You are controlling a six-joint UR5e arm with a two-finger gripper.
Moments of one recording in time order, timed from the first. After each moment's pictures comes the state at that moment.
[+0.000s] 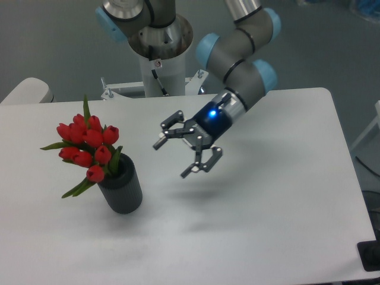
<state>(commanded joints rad) 2.81 -1.81 -2.01 -0.91 0.33 1.64</state>
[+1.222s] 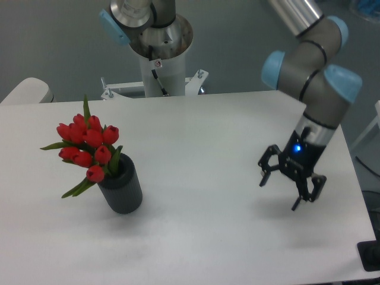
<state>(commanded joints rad) 2.72 -2.16 -1.43 -0.93 1.21 1.63</state>
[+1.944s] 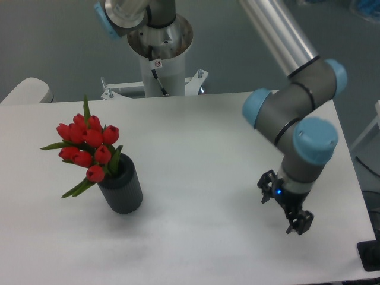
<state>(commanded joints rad) 2.55 -2.27 -1.20 -1.16 1.60 1.65</state>
